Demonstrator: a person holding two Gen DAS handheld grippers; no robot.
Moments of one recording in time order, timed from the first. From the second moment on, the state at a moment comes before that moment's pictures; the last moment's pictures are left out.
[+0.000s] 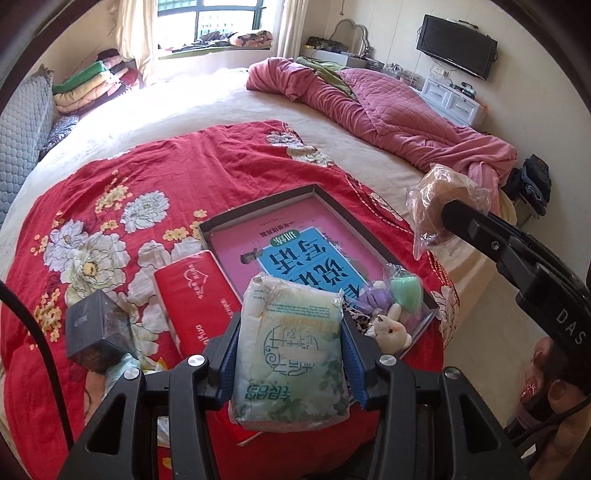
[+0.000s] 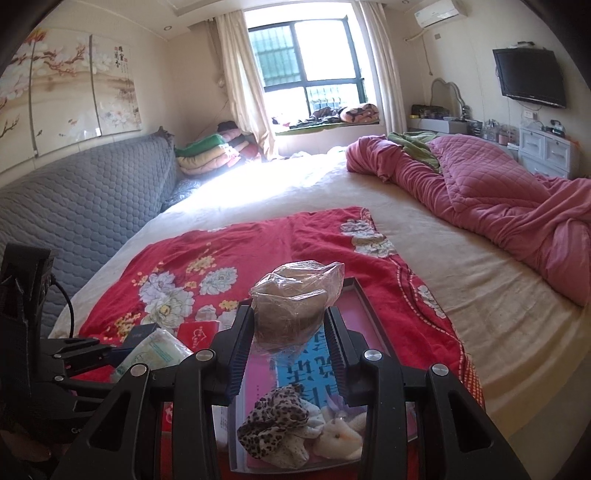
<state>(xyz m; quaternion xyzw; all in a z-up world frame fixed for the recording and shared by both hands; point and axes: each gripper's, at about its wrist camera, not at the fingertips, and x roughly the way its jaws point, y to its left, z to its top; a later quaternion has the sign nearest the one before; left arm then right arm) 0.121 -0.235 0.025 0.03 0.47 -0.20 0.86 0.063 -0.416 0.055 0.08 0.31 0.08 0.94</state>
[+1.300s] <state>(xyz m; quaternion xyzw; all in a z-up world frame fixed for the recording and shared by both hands) 0.151 -0.288 -0.054 0.08 0.54 -0.21 0.81 0.095 -0.449 -0.038 0.12 0.41 0.07 0.90</state>
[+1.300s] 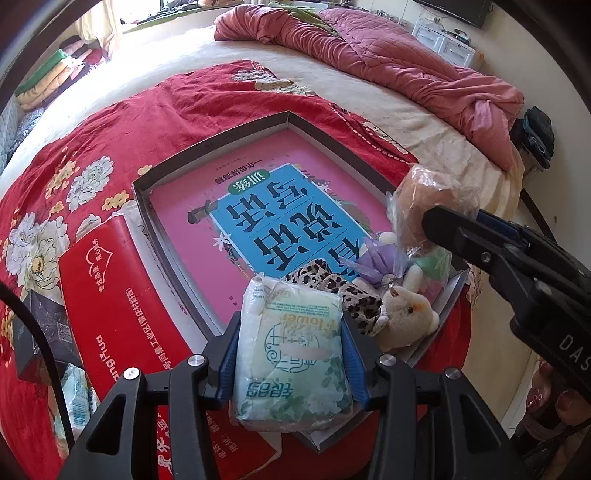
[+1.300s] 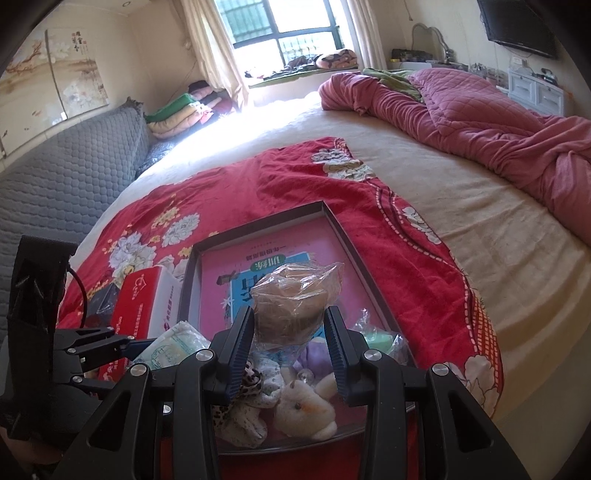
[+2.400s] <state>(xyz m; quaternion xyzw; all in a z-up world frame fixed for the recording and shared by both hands) 0.136 -0.303 -0.067 0.14 0.54 -0.23 0.80 0.117 -0.436 -0.095 0.17 0.47 0.09 0.86</state>
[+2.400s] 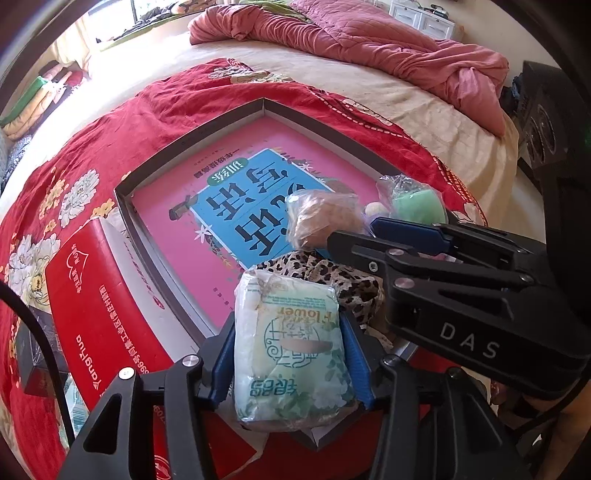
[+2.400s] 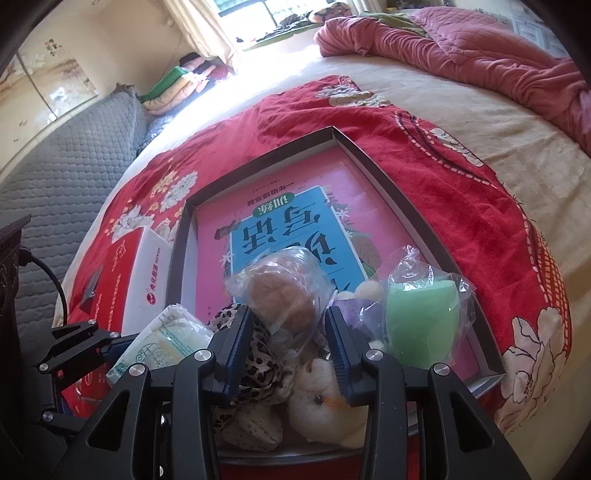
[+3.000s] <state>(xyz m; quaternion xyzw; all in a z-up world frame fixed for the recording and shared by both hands) 0.139 -0.290 -0.055 0.08 0.53 -0.25 0.81 0.104 -0.461 -0.059 0.20 0.41 0.06 0.89</state>
